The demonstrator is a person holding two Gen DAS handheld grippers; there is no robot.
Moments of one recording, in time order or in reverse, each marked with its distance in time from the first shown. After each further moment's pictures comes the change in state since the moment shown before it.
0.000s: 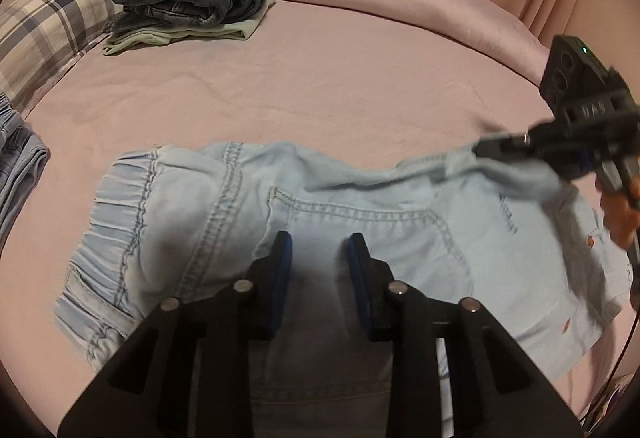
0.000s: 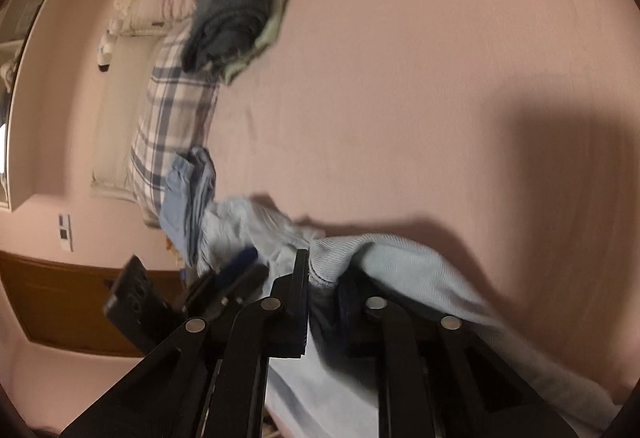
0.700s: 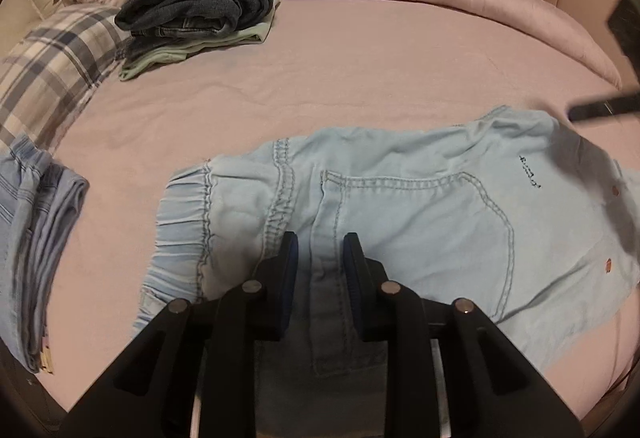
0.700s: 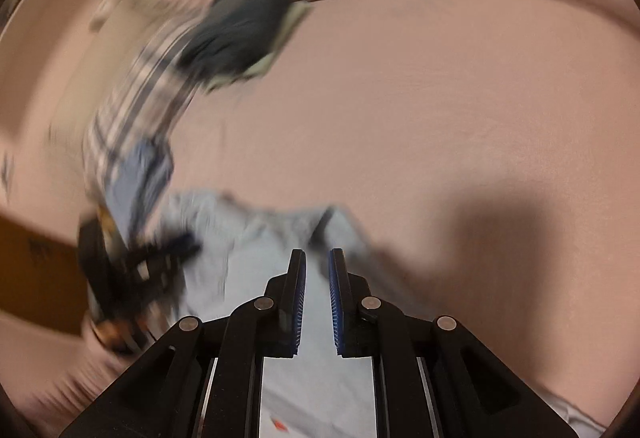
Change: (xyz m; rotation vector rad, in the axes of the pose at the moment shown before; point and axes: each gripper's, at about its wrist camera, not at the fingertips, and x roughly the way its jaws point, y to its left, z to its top) left arm -0.017 0.010 -0.001 0.163 0.043 0.130; right arm -0.065 0.041 -0.041 -0.305 -0.098 -0.315
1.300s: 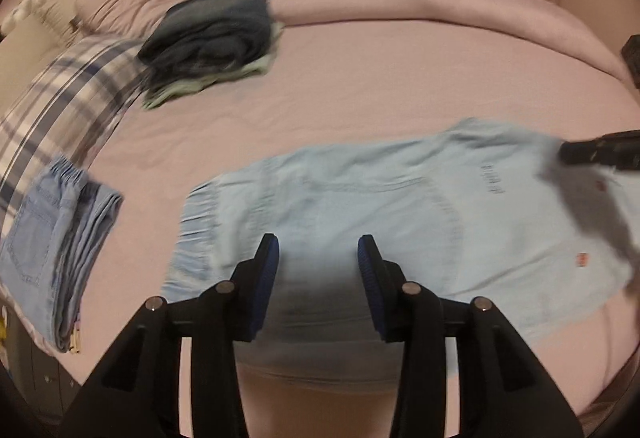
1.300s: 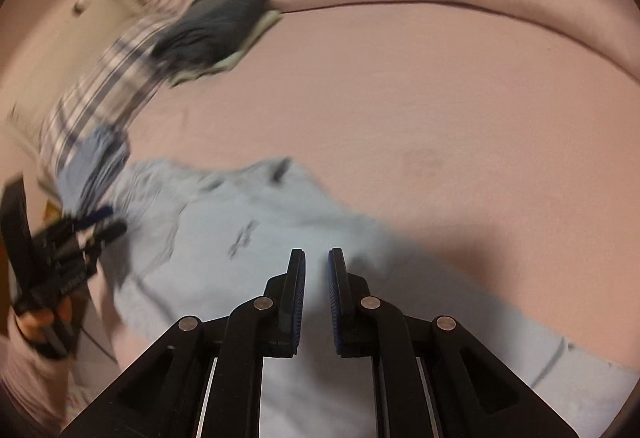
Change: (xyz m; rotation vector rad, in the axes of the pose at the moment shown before) left arm -0.050 -0.040 -0.005 0.038 -0.067 0.065; right arm -0.001 0.001 -0.044 -0.018 -0.096 -0.223
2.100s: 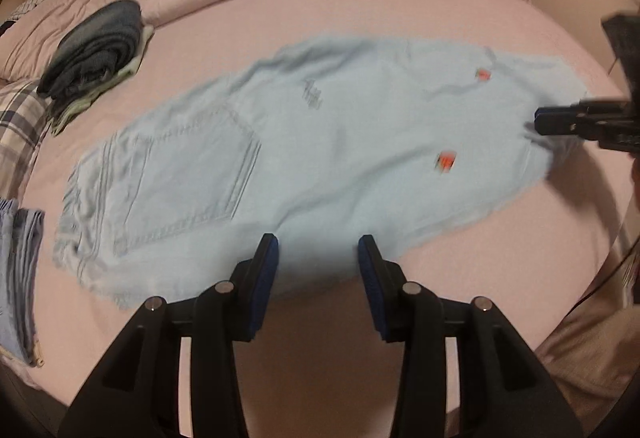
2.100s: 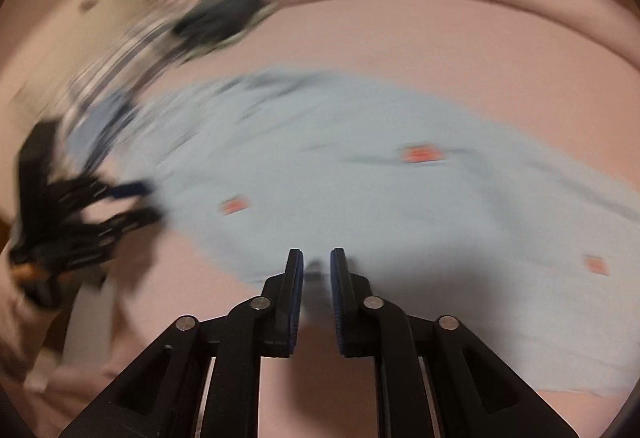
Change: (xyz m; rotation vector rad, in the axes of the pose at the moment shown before) left arm -0.014 -0.091 -0.044 0.225 0.065 -0.248; right arm -0.071 -0.031 -0.123 0.077 -0.089 -0.098
